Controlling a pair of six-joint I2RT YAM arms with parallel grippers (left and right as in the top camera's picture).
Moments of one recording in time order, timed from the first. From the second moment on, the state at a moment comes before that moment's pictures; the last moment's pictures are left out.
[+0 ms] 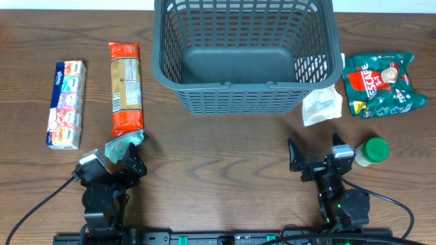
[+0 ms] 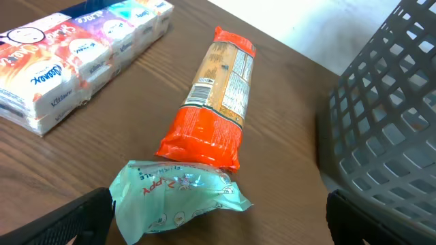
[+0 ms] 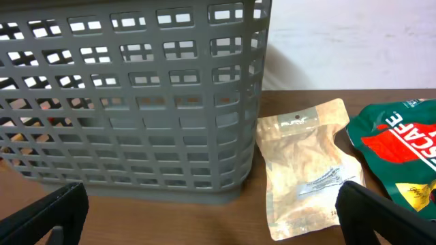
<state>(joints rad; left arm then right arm) 0.01 0.04 0.14 -0.47 -0.11 -0.47 0.12 0.01 0.01 -0.07 -0.05 0.11</state>
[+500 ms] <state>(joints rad) 0.01 0.04 0.14 -0.47 -0.11 -0.47 0.12 0.01 0.01 -0.07 -0.05 0.11</state>
